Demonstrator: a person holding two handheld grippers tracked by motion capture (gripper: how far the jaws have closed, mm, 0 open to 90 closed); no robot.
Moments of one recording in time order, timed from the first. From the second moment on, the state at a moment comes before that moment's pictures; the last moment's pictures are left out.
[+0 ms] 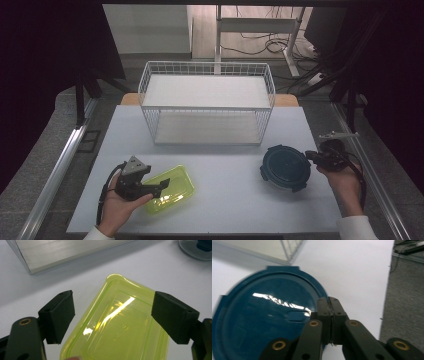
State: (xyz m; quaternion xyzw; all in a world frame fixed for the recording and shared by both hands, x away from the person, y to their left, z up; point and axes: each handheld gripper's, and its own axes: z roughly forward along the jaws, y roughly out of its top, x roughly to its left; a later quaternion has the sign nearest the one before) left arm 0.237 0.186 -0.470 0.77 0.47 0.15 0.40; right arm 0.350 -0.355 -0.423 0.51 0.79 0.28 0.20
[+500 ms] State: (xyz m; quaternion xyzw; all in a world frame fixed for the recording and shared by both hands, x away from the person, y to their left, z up) left arm 0.237 0.187 -0.469 0.77 0.47 0.15 0.40; right arm 0.373 -0.375 -0.455 0.53 0.80 0.22 0.18
